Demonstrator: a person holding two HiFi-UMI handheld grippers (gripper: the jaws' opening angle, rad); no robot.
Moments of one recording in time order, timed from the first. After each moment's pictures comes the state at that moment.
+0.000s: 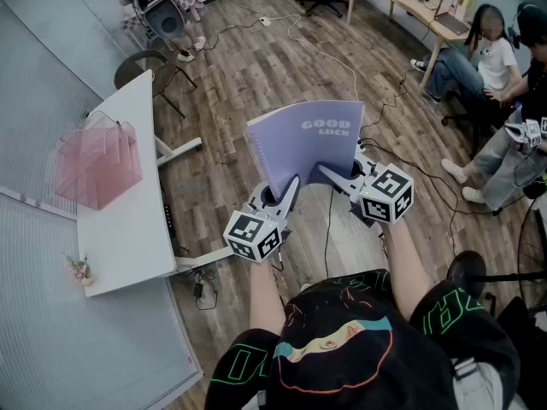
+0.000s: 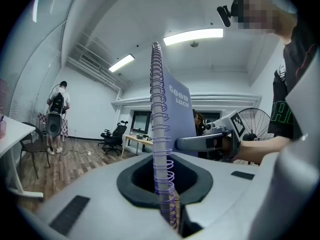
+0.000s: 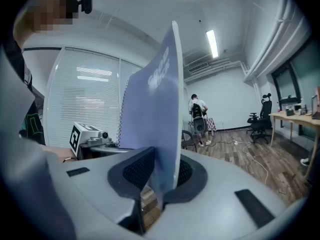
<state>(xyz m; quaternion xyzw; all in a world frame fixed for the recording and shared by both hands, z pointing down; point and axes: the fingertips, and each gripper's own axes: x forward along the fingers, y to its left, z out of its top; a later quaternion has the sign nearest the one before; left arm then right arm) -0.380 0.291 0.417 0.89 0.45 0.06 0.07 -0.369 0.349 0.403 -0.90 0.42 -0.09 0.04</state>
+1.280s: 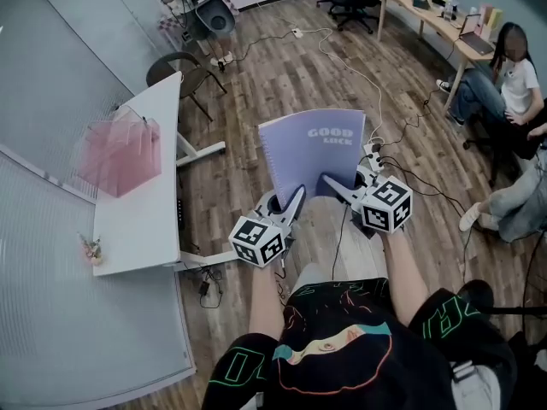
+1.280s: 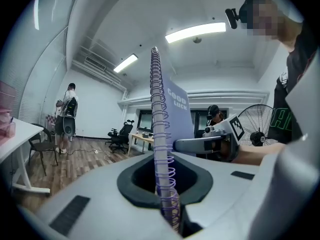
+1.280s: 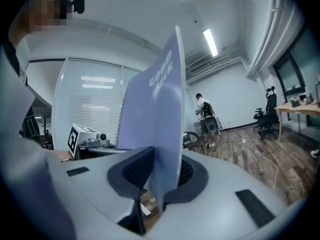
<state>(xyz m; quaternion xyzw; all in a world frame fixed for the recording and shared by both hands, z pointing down) -0.396 0.316 0.419 0.90 0.42 0.07 0.06 -0.377 0.374 0.411 -0.89 0.45 -0.08 0.07</state>
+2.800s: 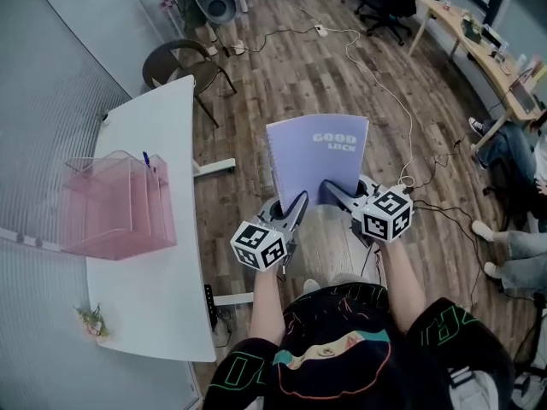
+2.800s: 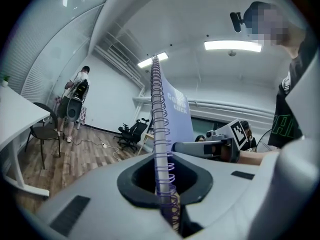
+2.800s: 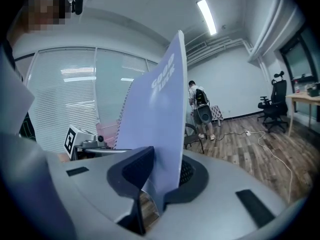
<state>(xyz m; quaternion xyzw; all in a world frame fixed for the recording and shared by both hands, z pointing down) -0.019 0.104 0.479 0.90 0.39 0.10 0.15 0.004 0.164 0.472 -0.88 0.44 -0.15 0.06</state>
